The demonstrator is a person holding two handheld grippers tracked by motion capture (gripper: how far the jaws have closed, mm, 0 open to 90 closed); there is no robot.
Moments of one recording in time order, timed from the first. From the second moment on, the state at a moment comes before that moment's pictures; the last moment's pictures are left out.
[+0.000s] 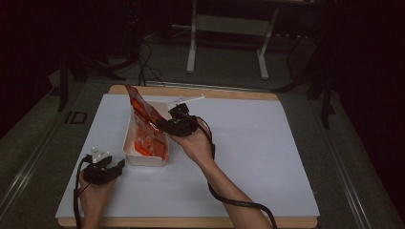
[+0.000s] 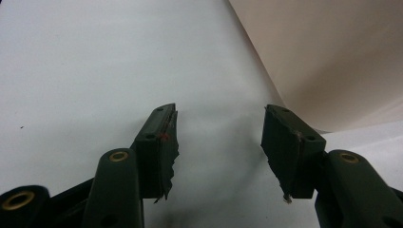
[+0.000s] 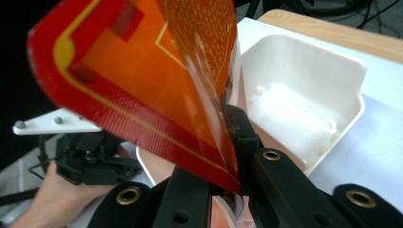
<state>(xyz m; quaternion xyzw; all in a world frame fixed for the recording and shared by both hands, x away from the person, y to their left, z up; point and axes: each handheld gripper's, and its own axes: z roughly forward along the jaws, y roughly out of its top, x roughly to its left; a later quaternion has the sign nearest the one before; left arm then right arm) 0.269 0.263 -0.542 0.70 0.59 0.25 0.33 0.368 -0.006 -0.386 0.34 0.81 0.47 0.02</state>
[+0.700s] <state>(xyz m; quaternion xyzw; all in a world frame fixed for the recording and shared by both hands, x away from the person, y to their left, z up) 0.268 0.260 -0.543 0.70 0.58 0.25 0.32 0.358 0.002 -0.410 0.35 0.82 0.46 0.03</state>
